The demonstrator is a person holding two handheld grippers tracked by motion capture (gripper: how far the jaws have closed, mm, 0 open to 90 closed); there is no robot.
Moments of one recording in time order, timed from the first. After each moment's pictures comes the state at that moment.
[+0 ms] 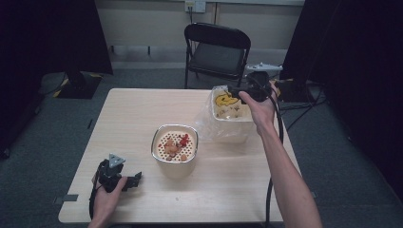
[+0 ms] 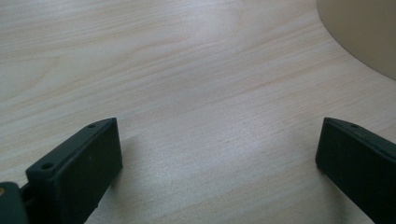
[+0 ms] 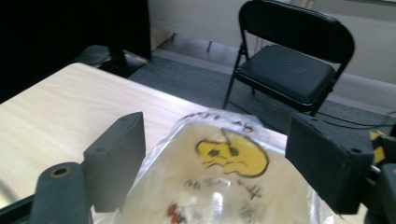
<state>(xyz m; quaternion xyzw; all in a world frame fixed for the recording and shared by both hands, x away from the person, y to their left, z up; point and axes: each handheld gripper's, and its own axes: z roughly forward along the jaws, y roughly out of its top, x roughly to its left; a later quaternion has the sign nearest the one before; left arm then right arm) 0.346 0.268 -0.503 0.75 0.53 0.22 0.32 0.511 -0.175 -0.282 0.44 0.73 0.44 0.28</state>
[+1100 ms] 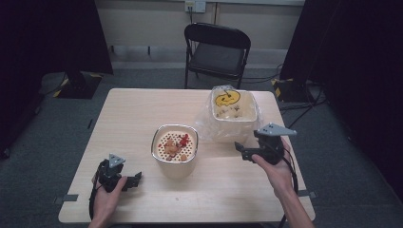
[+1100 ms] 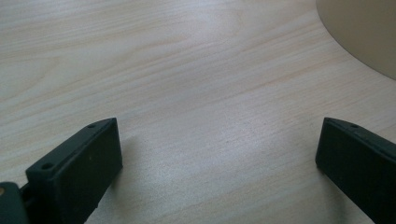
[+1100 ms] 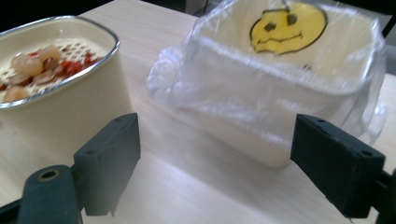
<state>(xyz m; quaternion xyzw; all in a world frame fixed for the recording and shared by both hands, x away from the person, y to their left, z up) 0.346 0.268 -0.503 0.75 0.53 0.22 0.32 0.375 -0.208 -0.367 0.40 0.77 0.44 0.23</state>
